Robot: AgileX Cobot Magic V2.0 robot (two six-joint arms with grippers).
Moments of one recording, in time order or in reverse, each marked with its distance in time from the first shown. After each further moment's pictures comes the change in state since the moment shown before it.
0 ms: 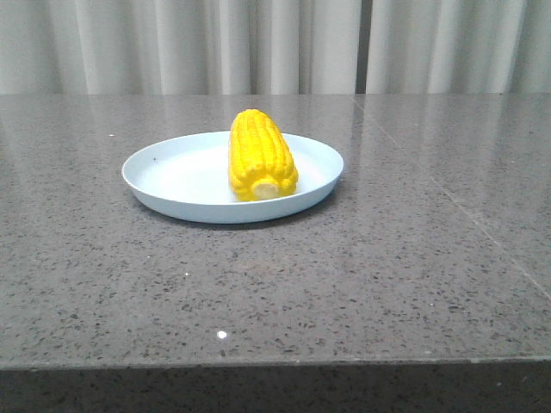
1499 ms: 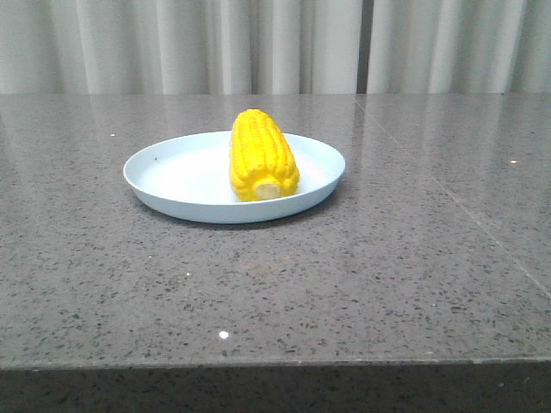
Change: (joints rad) left arm 0.073 -0.068 0.103 -0.138 -0.022 0.094; right arm 0.000 -0.098 0.005 -0.004 -0.032 0.000
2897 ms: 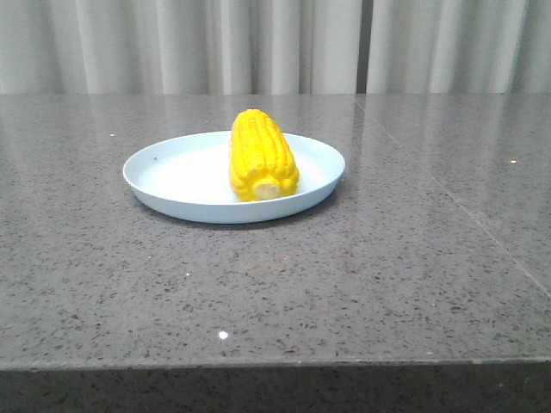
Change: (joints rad) left arm 0.196 0.000 0.265 -0.040 -0.120 0.008; right arm 0.000 -0.002 0.002 0.000 0.000 0.000
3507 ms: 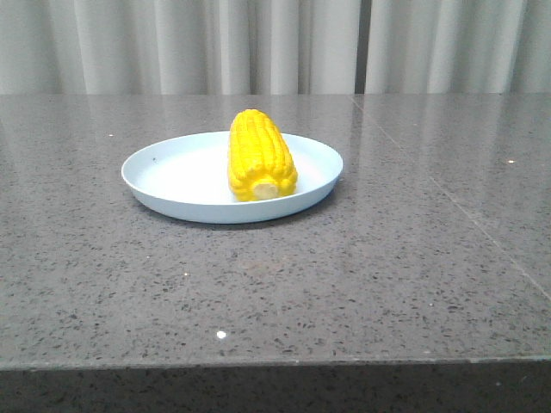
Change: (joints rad) left arm 0.000 0.000 0.000 0.000 0.000 0.000; right arm -0.103 -0.135 0.265 0.134 -0.166 -0.205
